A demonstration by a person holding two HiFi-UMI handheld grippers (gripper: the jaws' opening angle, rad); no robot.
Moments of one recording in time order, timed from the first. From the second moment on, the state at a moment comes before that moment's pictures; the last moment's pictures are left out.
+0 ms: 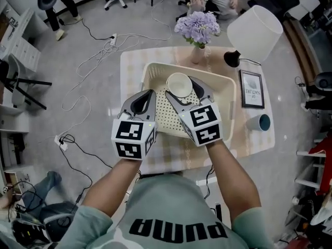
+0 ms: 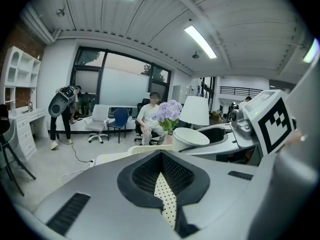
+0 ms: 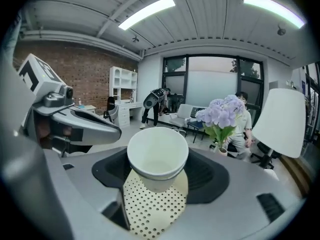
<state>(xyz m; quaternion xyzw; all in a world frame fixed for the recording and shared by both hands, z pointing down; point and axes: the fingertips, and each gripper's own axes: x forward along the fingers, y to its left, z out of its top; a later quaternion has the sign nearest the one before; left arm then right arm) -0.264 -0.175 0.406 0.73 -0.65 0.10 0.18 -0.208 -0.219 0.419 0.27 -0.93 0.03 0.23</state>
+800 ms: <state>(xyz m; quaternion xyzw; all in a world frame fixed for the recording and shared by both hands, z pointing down) -0.251 -0.221 0.443 0.74 -0.62 0.12 0.23 -0.210 -0.261 0.527 0.24 -0.91 0.06 0.32</state>
